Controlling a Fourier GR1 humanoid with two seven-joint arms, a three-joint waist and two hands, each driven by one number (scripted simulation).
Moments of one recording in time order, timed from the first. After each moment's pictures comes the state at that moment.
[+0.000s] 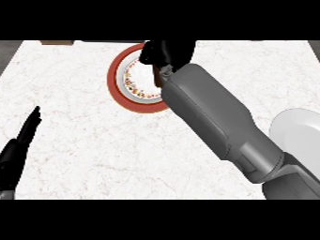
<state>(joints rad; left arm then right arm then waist) 0.06 0.47 -0.09 -1.46 0.00 0.19 -0.14 -1.22 -0.02 0.44 -0.76 0.80 -0.47 0.95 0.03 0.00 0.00</state>
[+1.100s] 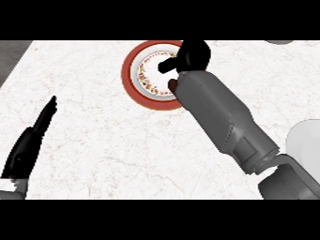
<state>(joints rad) -0.02 0.43 -0.13 -1.48 -0.05 0.15 -0.11 -1.24 0.00 0.36 -0.38 0.44 -0.74 0.73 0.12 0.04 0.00</state>
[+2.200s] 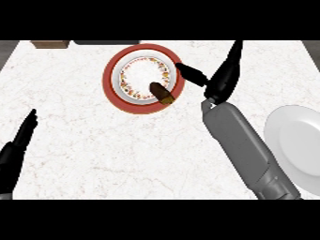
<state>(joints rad) 0.08 0.43 -0.04 -1.46 -0.03 0.15 -0.15 -0.80 -0.05 0.24 -0.89 0.27 -1.15 0.30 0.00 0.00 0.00</state>
